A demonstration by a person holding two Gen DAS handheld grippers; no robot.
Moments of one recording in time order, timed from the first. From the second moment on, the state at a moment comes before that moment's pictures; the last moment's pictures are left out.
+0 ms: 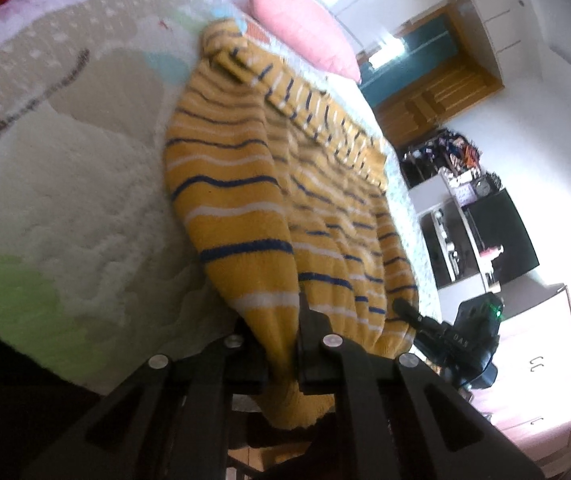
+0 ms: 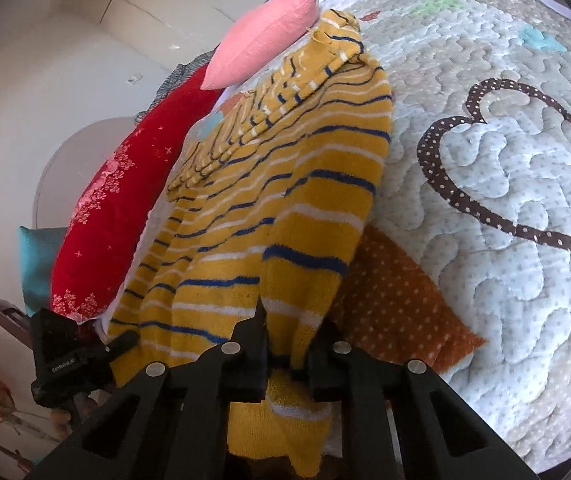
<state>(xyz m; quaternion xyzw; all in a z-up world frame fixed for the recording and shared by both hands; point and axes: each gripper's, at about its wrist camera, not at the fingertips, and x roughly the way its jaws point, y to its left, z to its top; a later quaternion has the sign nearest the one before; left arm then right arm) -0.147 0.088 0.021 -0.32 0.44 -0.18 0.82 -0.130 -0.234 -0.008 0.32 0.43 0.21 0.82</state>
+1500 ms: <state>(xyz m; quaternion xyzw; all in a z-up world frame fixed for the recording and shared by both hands) -0.042 0.122 0.091 -0.33 0.40 -0.15 0.84 -0.057 -0.245 0.067 0.33 0.39 0.27 0.82</state>
